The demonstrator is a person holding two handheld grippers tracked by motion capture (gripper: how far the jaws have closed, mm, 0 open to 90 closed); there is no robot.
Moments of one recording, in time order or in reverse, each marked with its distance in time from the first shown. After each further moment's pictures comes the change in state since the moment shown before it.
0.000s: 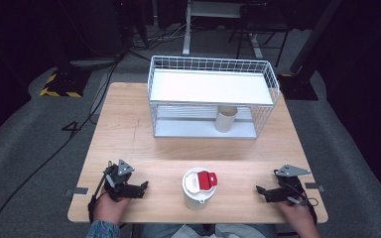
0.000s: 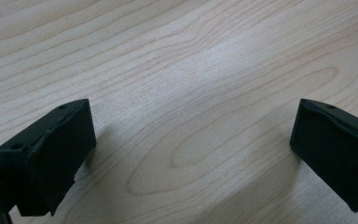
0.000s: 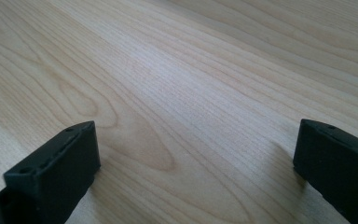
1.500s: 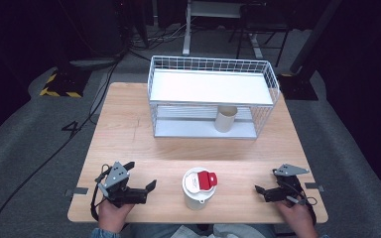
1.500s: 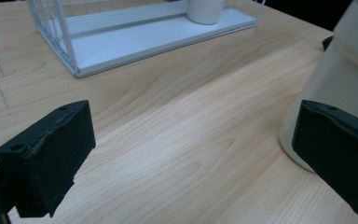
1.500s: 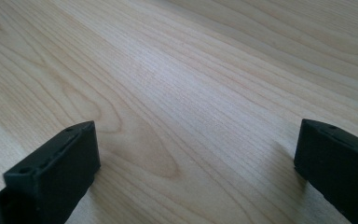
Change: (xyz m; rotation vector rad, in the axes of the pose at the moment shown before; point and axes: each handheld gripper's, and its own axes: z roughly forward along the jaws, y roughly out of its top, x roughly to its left) left arm -0.030 0.011 -0.052 -0.380 -0.195 0.016; right arm 0.000 0.002 0.002 0.001 0.012 -0.013
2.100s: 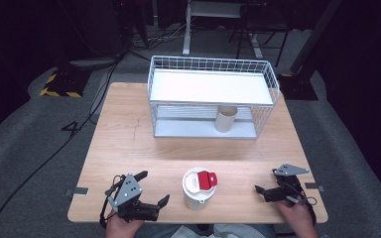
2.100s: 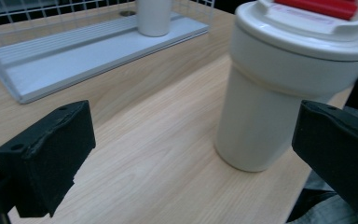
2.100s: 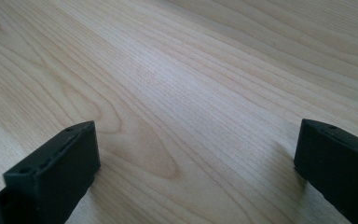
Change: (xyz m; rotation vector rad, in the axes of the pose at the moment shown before) left arm -0.057 0.007 -0.009 -0.022 -0.084 0.104; right arm 0.000 0.000 0.000 0.001 0.000 0.000
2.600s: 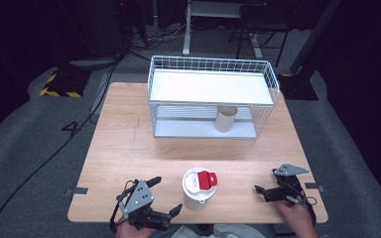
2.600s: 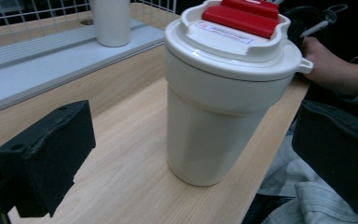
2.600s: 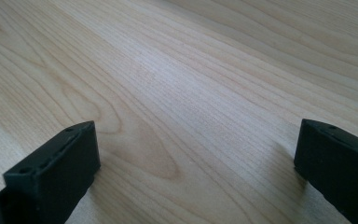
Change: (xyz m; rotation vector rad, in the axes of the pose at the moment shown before) left arm -0.027 0.008 0.010 -0.016 -0.101 0.014; right arm 0.000 0.000 0.000 0.001 0.000 0.000
